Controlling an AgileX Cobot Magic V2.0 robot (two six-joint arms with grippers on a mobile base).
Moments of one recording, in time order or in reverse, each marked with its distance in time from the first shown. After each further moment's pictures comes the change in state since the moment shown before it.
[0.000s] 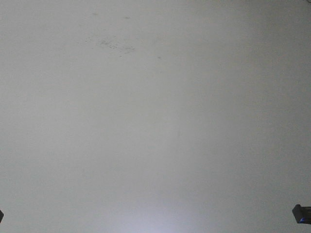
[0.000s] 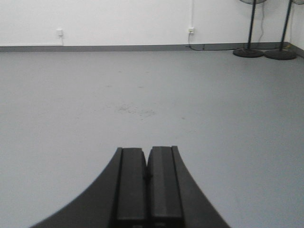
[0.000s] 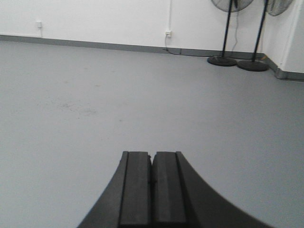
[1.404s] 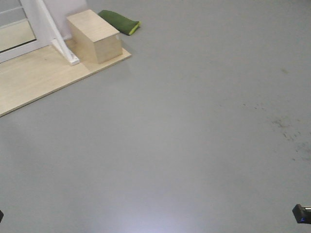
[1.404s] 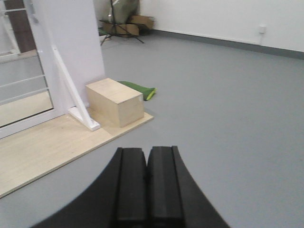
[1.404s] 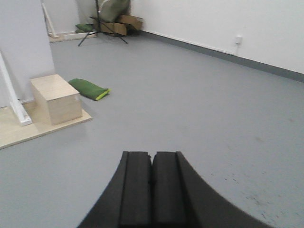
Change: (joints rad) left arm 0.000 0.000 0.000 0.000 0.000 0.000; right arm 0.000 0.000 0.000 0.000 -0.003 0.000
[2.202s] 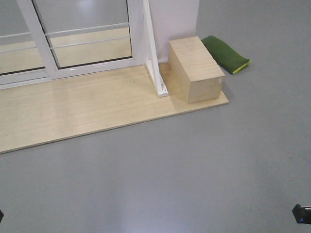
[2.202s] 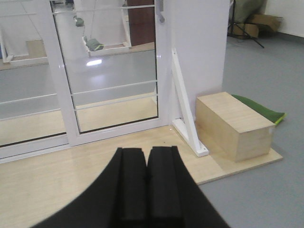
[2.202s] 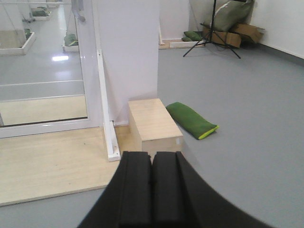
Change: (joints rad) left arm 0.000 0.000 0.000 0.000 0.000 0.000; right arm 0.000 0.000 0.000 0.000 0.000 0.000
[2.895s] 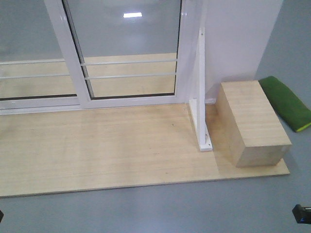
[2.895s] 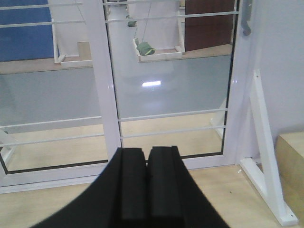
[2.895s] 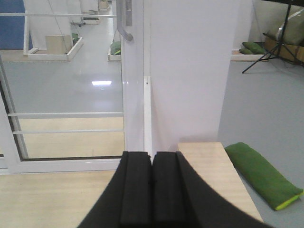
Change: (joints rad) left arm 0.000 0.000 0.000 0.000 0.000 0.000; right arm 0.000 0.000 0.000 0.000 0.001 0.000
